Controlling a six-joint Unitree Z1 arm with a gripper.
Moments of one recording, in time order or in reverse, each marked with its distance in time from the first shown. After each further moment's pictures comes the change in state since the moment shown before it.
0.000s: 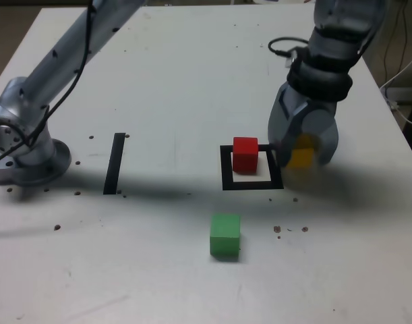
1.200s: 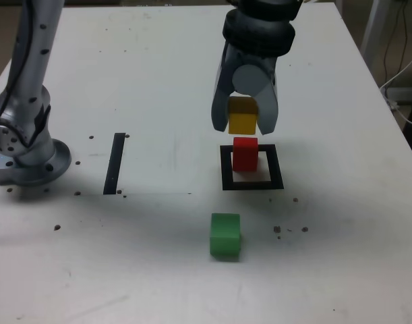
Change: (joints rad) arm -0.054 -0.323 0.298 0.031 0.042 0.132
